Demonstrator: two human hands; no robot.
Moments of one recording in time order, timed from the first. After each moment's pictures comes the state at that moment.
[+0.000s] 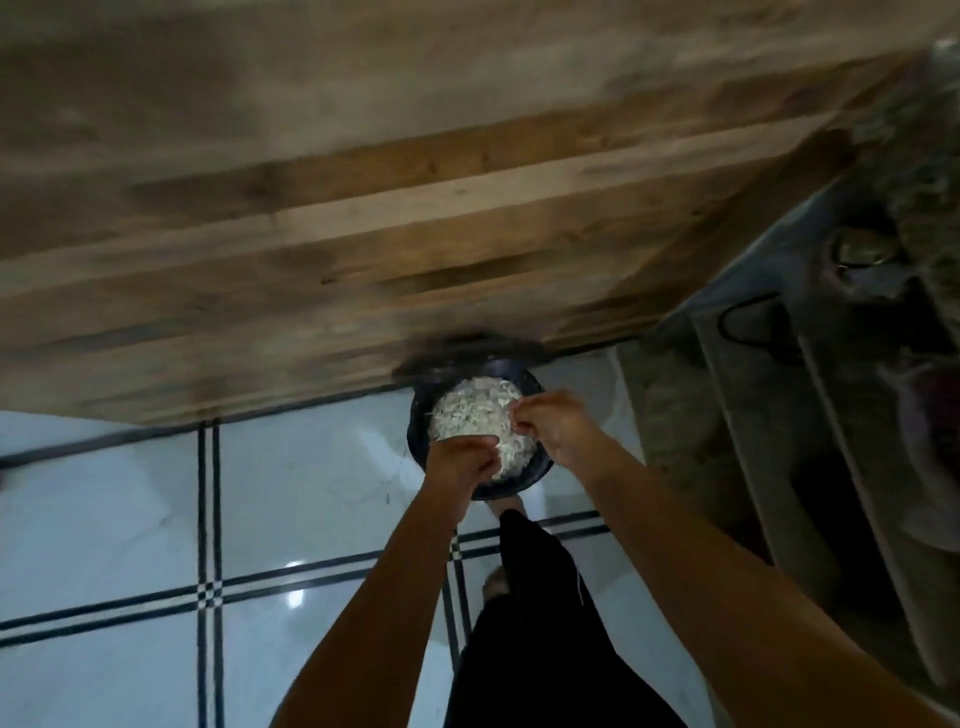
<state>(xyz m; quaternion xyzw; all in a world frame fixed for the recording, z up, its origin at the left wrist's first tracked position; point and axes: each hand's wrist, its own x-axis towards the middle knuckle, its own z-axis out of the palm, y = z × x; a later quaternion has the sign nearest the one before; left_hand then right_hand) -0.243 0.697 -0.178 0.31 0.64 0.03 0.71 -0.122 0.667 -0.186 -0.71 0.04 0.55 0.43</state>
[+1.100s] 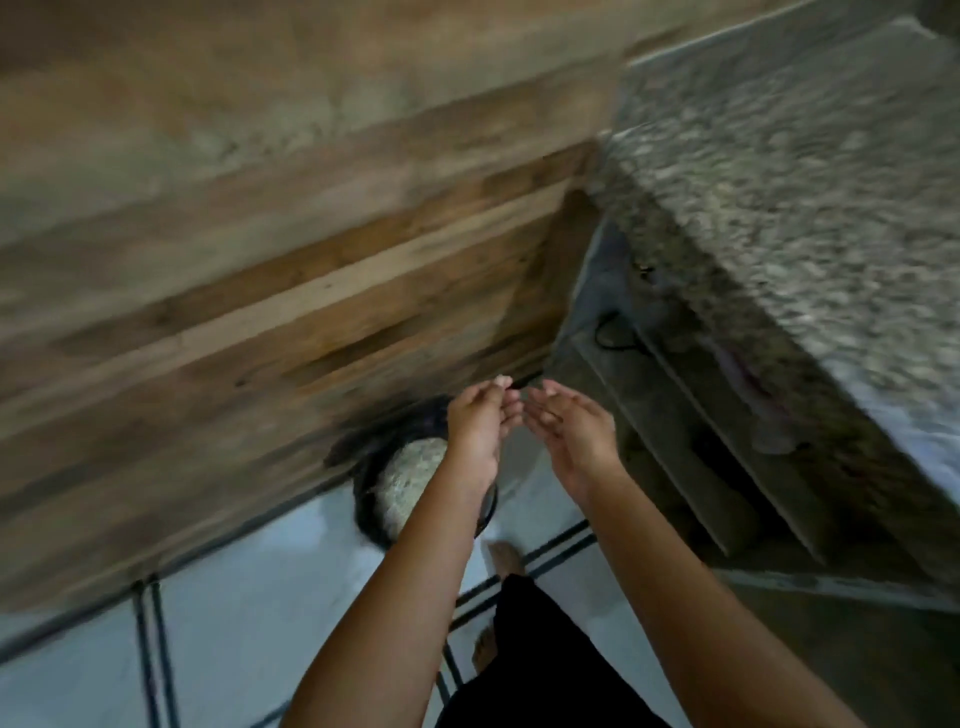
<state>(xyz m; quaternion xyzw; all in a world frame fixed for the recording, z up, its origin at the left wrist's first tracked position) -0.140 0.632 -0.064 0.39 0.47 0.10 0.78 -0.098 0.546 -0.066 -0.57 0.17 0.32 0.74</state>
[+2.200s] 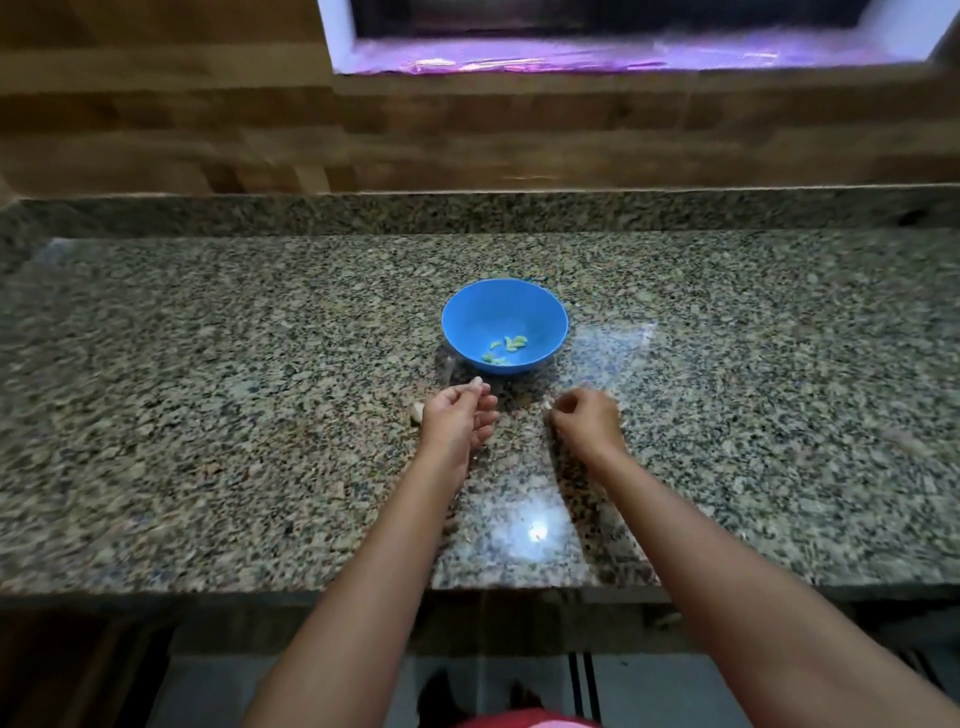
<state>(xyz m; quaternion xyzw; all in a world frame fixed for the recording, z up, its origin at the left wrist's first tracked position) -0.024 0.018 0.053 0.62 0.07 -0.25 0.74 -0.066 -0.131 0.006 -0.86 0.33 -0.09 0.38</state>
